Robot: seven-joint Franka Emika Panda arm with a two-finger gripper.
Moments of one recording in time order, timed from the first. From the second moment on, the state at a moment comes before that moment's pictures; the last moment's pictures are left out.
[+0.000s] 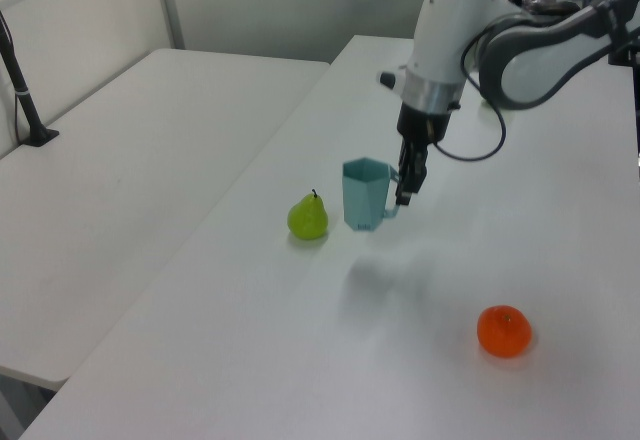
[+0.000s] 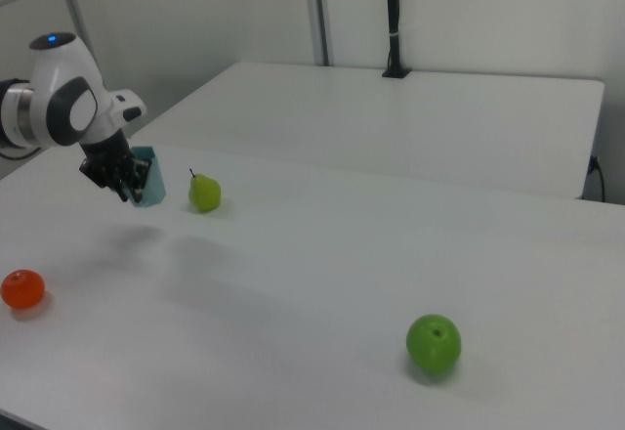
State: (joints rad) arm 0.28 0.23 0.12 -1.84 0.00 2.29 -0.01
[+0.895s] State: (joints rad) arm 0.23 -0.06 -0.08 -1.85 0.00 1.97 -0.05
